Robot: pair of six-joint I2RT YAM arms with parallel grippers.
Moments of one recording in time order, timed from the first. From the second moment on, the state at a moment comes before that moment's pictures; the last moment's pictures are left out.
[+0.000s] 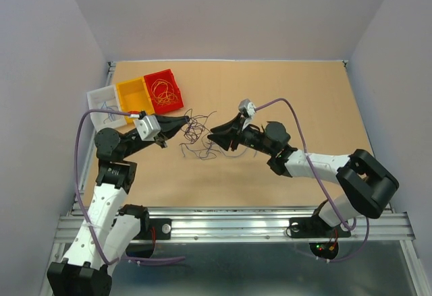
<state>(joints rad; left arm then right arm) -0.17 0.70 0.61 0.44 0.95 0.01 0.78 1.47 0.66 0.98 -0.37 0.35</state>
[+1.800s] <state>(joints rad) -0.36 1.39 0.90 0.90 1.03 -0.32 0.79 1.34 1.37 0.35 -0.23 0.25</state>
